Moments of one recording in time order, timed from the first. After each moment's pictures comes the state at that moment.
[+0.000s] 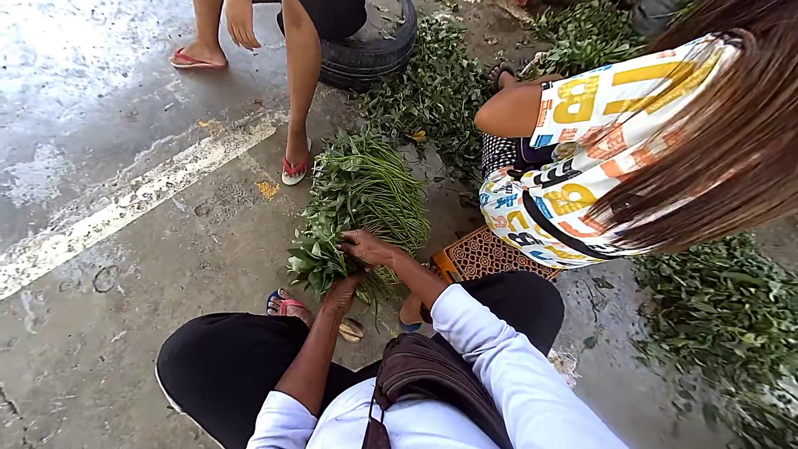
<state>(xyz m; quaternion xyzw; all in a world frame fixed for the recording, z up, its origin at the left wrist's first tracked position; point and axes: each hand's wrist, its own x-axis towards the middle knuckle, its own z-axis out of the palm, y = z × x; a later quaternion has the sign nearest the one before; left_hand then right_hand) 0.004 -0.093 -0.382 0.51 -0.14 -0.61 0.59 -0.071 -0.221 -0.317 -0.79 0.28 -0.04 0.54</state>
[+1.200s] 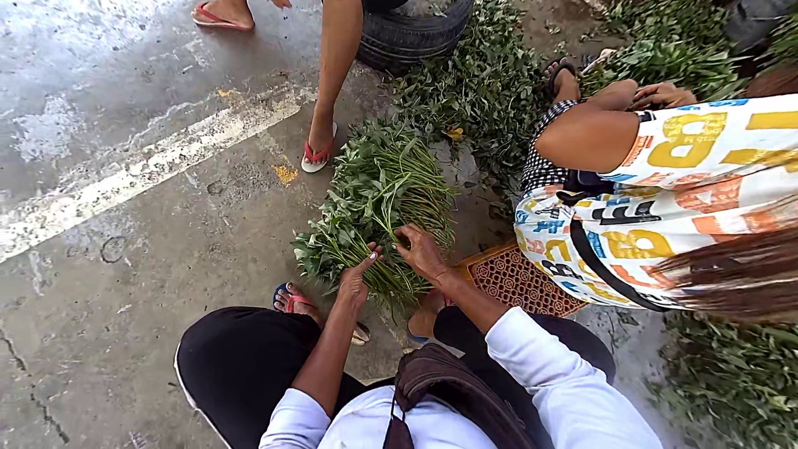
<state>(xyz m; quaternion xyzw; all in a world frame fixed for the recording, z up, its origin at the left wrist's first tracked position) 0.018 -0.139 -0.390 0.47 0.09 -0.59 0.65 -0.115 -0.249 -0.345 -0.84 0.43 -0.10 0.32</state>
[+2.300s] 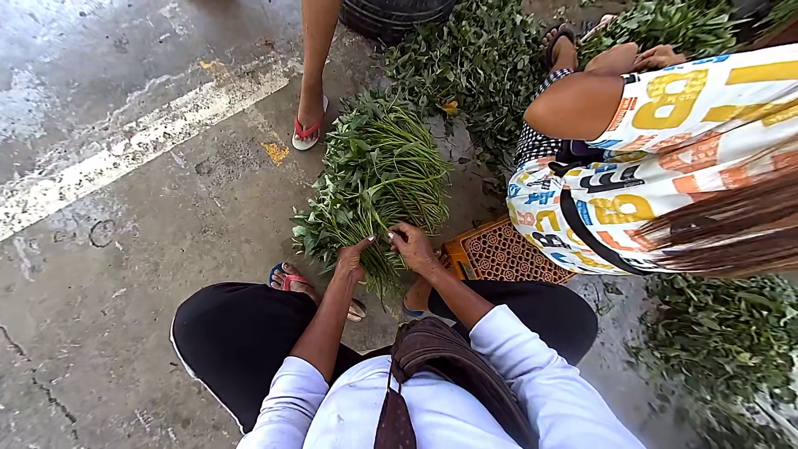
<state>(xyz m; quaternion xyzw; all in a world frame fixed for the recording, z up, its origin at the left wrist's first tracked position) 0.011 -0.132 -0.399 0.56 0.10 -0.58 0.59 -0.132 -0.199 -0.355 -0.71 0.50 -0.13 0.47</state>
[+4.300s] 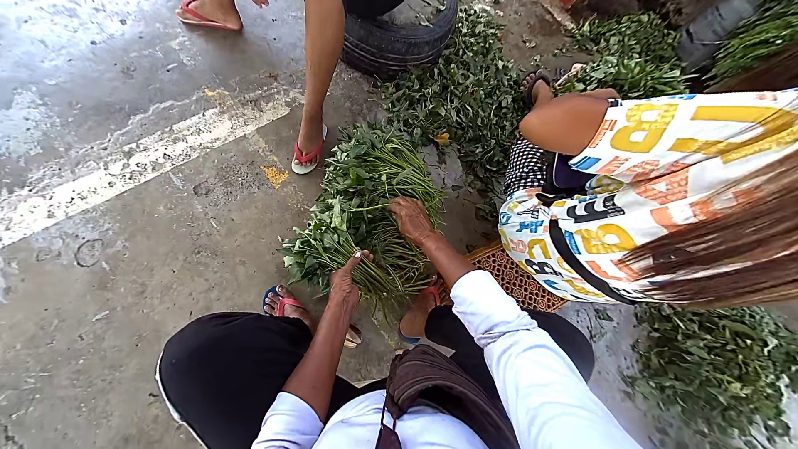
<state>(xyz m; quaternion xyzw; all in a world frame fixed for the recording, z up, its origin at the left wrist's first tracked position) 0.019 -0.139 -0.387 0.47 0.13 -0.55 0.68 -0.103 -0.333 -0.374 -0.90 0.38 0.01 0.20</state>
